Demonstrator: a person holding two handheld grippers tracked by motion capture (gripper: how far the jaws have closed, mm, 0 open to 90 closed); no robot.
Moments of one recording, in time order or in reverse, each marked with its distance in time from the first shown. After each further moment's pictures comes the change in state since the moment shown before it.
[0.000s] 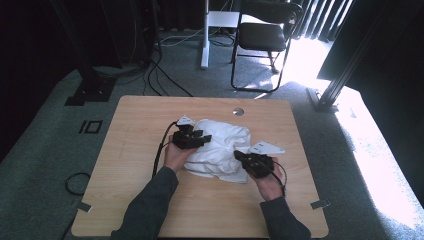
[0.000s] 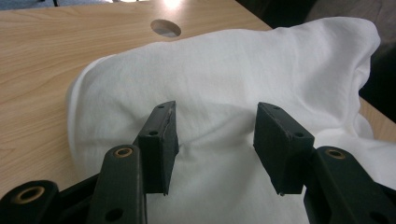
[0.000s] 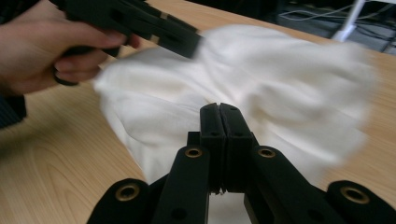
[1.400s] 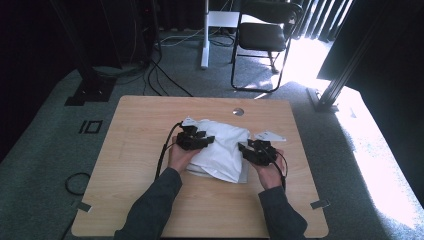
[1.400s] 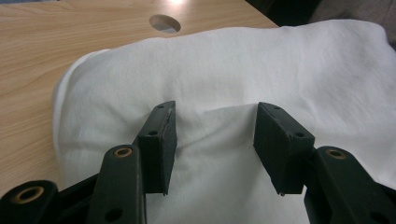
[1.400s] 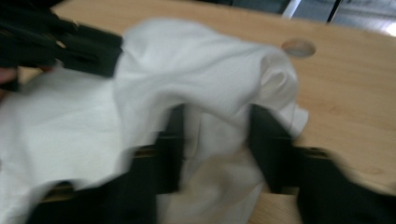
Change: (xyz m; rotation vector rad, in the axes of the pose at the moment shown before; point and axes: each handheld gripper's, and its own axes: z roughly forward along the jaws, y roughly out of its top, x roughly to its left) left arm -0.010 -0.003 0.014 0.023 0.029 0.009; right arm -0.032 0.011 0.032 0.080 -0.158 0.131
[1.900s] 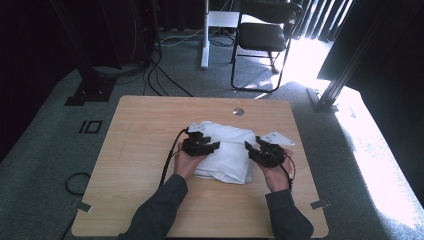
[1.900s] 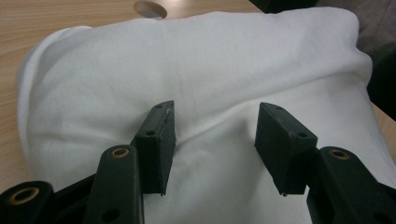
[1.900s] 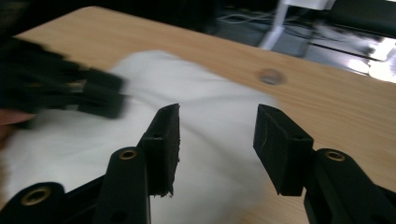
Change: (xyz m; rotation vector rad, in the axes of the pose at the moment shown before) left arm -0.023 -0.014 0.010 -0.005 -0.007 -0.021; right arm 0.006 0.004 -0.028 -0.098 -0.038 -0.083
